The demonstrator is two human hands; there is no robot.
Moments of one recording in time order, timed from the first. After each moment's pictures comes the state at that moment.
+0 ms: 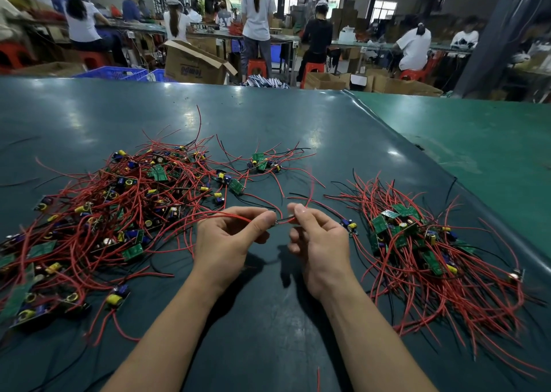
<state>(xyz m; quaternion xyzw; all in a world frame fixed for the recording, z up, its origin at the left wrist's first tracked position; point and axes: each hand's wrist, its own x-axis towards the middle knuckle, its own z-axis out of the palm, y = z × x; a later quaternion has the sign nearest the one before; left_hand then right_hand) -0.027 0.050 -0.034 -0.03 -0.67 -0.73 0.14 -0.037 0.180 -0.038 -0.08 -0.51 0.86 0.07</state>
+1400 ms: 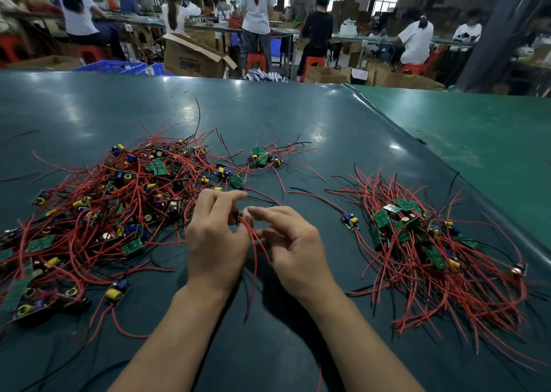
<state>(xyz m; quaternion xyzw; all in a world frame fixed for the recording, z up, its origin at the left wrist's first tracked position) -0.029 0.041 -0.044 -0.07 -0.84 -0.36 0.41 -0.028 0.167 -0.055 0.22 -0.76 0.58 0.18</state>
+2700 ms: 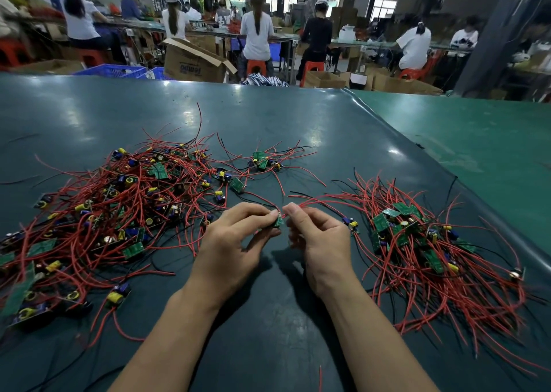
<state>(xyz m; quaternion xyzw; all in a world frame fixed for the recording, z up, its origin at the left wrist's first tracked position) -0.032 0.037 -0.047 -0.27 -0.81 -0.39 0.35 -0.041 0.179 -0.047 -0.05 -0.57 0.82 0.10</state>
